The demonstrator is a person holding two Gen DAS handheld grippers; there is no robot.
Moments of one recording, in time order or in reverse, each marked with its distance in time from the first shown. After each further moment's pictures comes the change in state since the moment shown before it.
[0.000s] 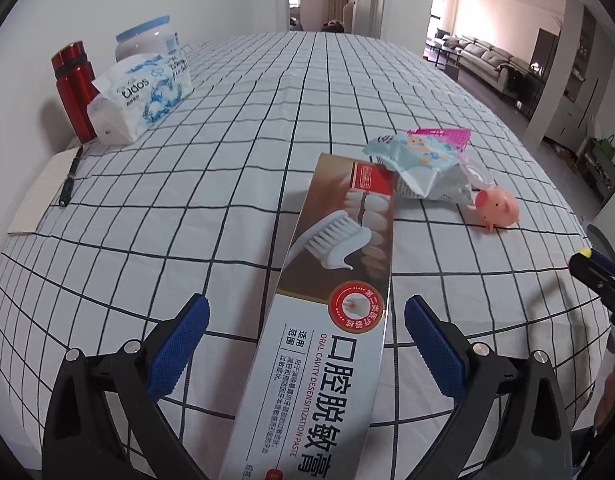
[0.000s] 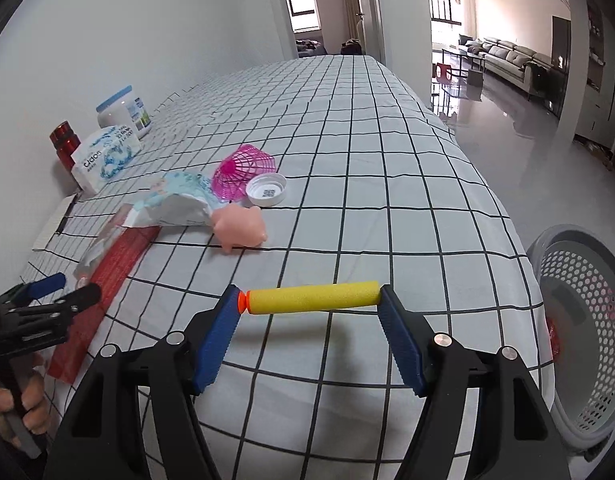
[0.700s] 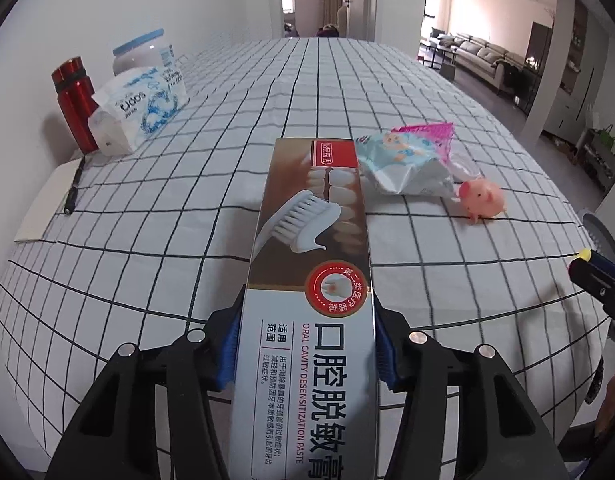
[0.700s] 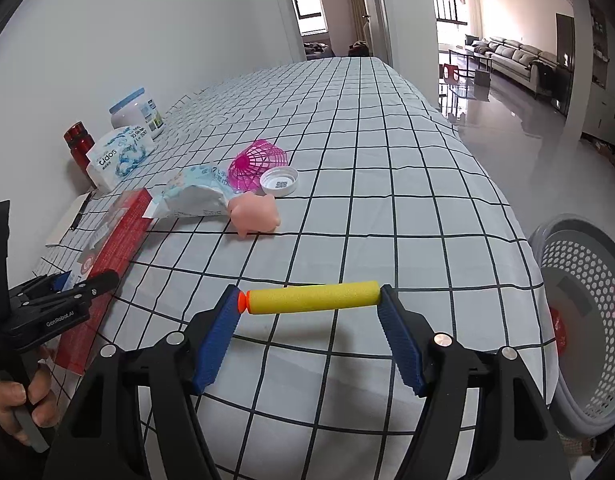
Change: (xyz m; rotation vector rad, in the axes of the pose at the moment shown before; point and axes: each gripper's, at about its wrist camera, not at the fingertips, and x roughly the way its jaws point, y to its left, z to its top) left arm -0.018 -0.018 -0.007 0.041 -0.037 0.013; right arm -0.014 -0.002 -0.015 0.007 -0.012 0.035
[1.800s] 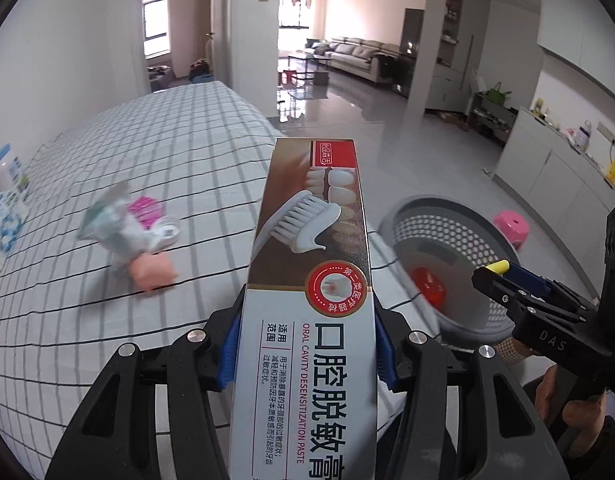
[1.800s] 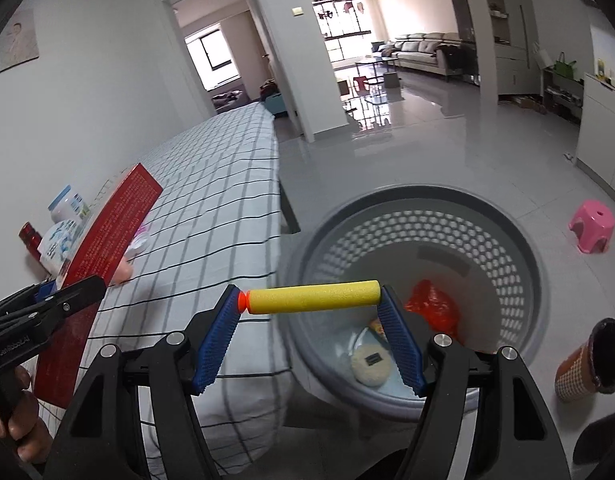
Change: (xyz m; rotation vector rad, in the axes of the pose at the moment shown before) left arm -0.057 -0.247 0.016 0.277 -0.085 -0.344; right arm -0.105 -0.188 -0.051 0.287 -0.156 -0.176
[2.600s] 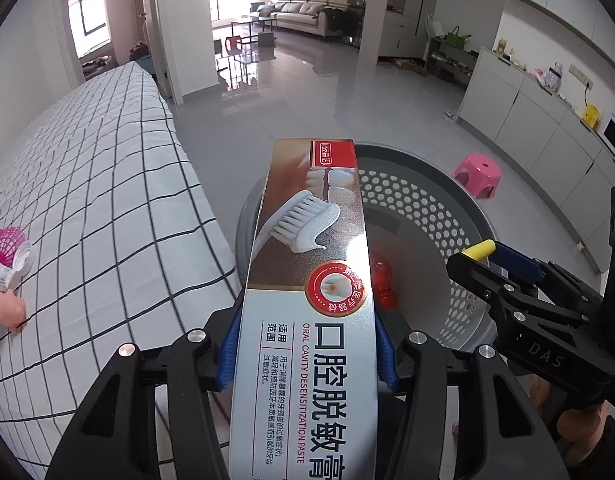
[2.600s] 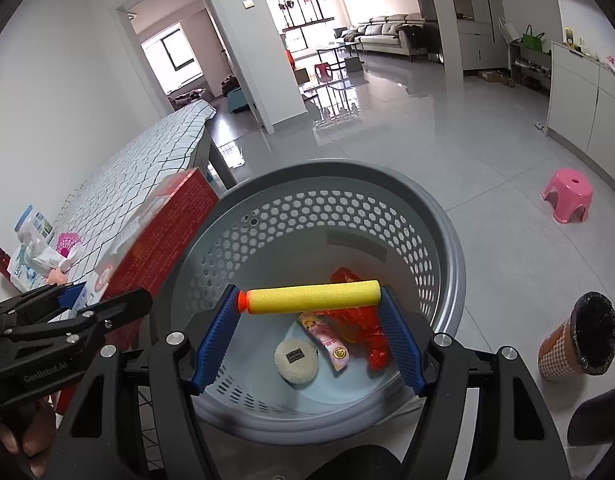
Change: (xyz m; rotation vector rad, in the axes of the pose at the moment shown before) left arm 0.107 -0.115 0.011 0.139 0.159 -0.104; right arm 0.021 -0.103 -0.002 0.082 0.048 -0.064
